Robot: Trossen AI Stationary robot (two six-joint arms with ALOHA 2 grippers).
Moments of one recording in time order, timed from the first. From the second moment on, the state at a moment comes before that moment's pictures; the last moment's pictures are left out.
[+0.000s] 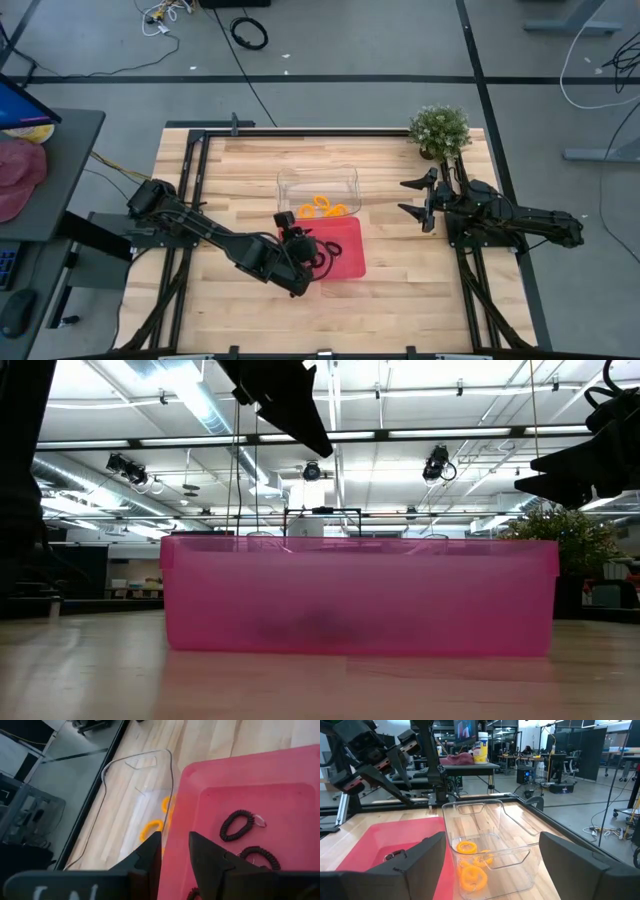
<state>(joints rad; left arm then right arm) -0.46 1.79 1.43 -0.74 -0.90 -0.38 -0.19 0.02 0.02 0.01 -0.01 0.00</state>
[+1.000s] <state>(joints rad) -0.42 1.79 1.39 -0.76 -0.80 -0.31 -0.19 0.02 0.02 0.01 -0.01 0.00</state>
